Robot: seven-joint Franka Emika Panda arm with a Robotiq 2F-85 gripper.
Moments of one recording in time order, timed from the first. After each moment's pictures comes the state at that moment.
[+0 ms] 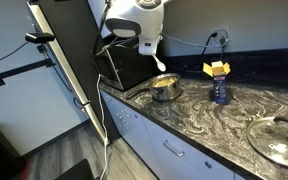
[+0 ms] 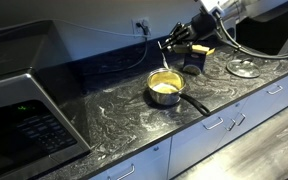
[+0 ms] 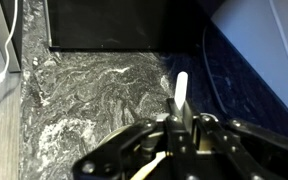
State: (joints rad) arm 0.09 0.22 0.06 -1.95 1.41 2.45 0.87
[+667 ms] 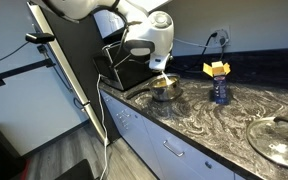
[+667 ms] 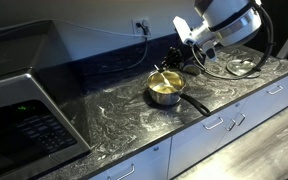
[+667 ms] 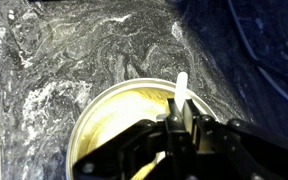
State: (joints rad) arm 0.12 0.45 0.05 -1.82 1.24 2.55 1.07
